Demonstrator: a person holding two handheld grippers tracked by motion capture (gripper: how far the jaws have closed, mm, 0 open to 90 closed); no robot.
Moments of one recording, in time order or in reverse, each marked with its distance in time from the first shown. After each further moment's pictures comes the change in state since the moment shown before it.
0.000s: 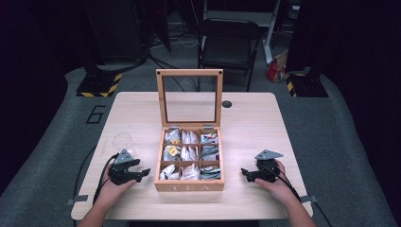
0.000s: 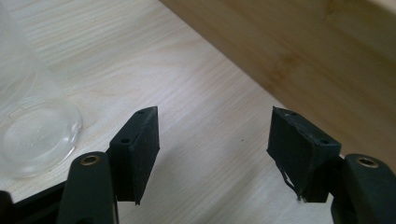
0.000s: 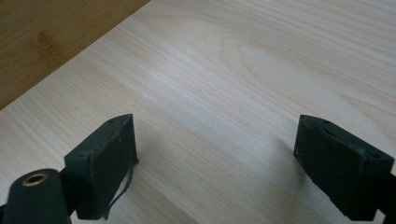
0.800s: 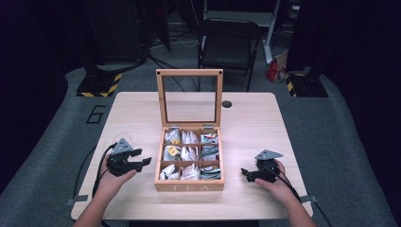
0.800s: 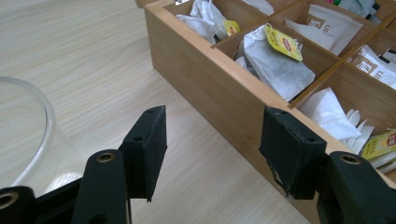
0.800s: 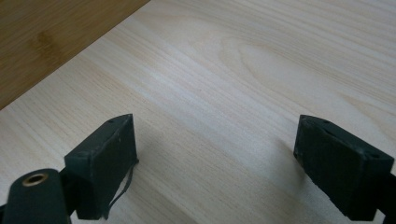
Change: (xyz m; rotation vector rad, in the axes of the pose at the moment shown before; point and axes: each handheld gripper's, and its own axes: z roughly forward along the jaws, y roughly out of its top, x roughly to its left) left arm -0.010 0.047 -0.024 -0.066 0.005 0.022; right arm 0.000 0.000 0.000 0.001 -0.001 0.000
